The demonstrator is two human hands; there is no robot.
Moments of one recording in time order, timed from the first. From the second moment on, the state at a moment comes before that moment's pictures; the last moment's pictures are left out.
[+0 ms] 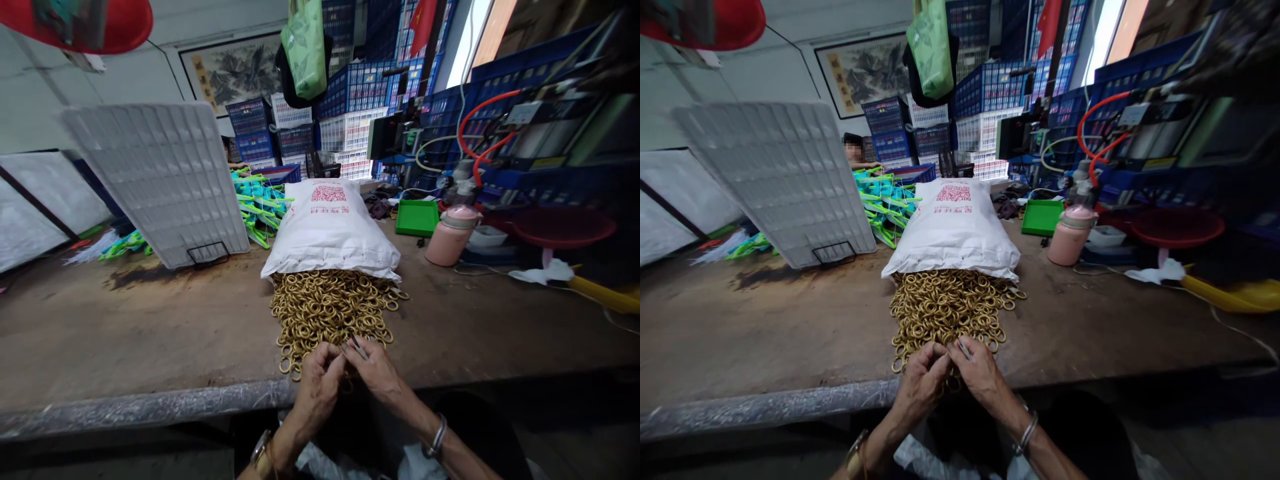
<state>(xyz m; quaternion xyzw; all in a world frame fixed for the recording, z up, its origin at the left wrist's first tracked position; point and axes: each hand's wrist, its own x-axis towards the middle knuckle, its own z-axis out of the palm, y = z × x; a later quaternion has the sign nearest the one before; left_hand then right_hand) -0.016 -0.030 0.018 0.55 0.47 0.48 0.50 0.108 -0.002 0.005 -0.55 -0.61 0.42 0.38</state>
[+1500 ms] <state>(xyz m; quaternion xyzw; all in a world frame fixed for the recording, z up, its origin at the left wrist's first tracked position) -0.021 -0.036 0.018 0.37 0.45 0.48 0.66 0.100 -0.014 0.024 -0.62 -0.76 0.18 0.10</state>
